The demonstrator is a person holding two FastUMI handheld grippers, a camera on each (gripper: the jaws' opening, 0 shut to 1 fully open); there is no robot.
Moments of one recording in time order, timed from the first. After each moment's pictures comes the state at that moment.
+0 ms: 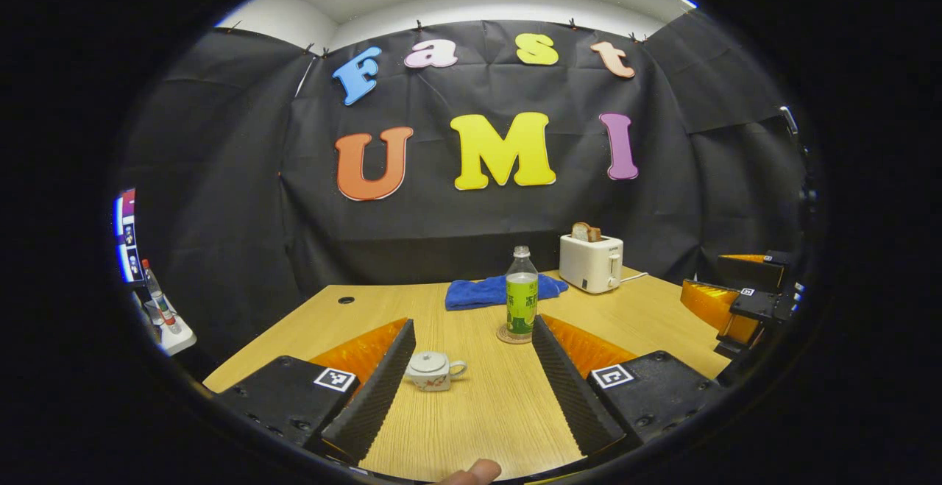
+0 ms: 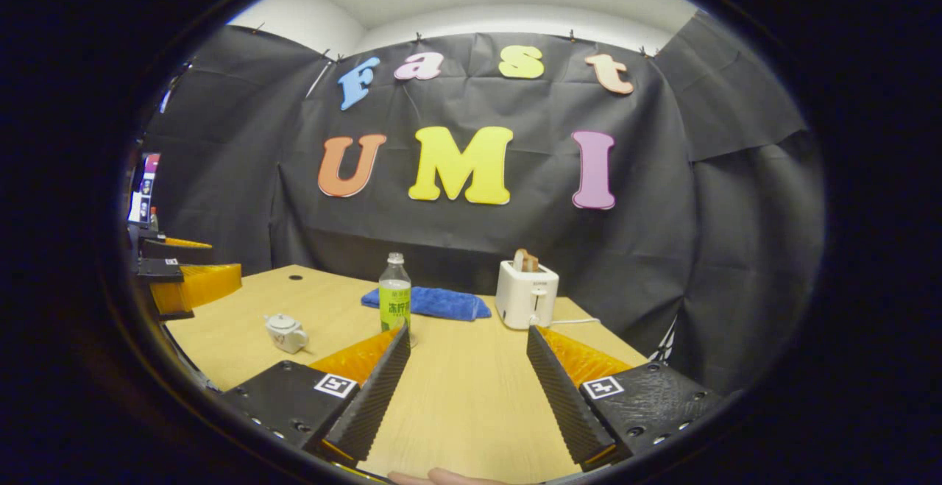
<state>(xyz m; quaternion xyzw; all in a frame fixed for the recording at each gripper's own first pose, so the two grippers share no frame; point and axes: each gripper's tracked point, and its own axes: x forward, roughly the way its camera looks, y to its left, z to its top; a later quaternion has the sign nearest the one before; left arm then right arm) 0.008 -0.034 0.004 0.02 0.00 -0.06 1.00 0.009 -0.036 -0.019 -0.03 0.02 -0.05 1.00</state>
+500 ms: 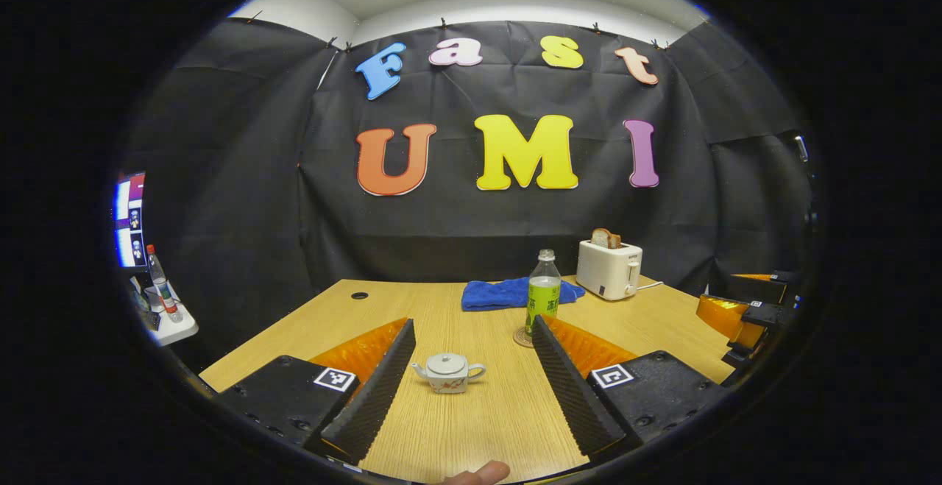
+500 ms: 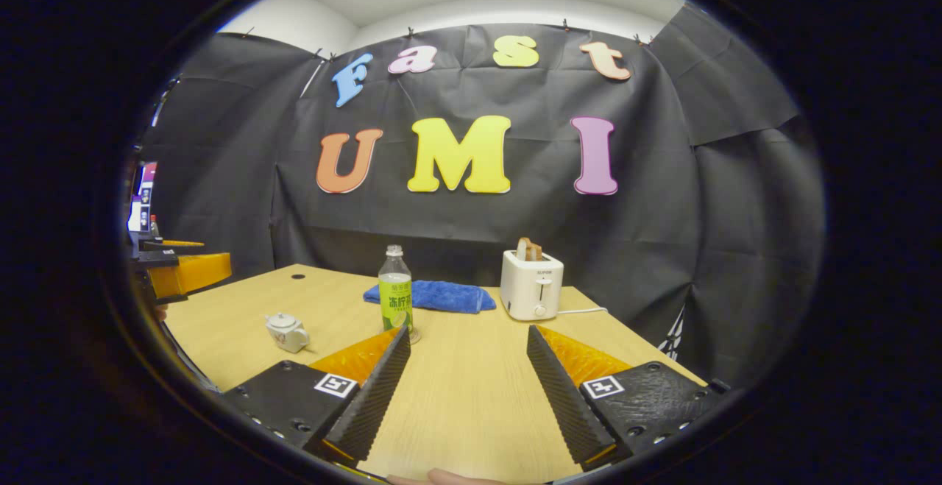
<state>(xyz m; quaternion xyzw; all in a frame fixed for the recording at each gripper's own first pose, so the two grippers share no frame) 0.020 -0.009 0.003 0.00 0.00 -0.03 1.00 0.018 -0.041 -0.024 -0.03 0.02 -0.04 1.00</state>
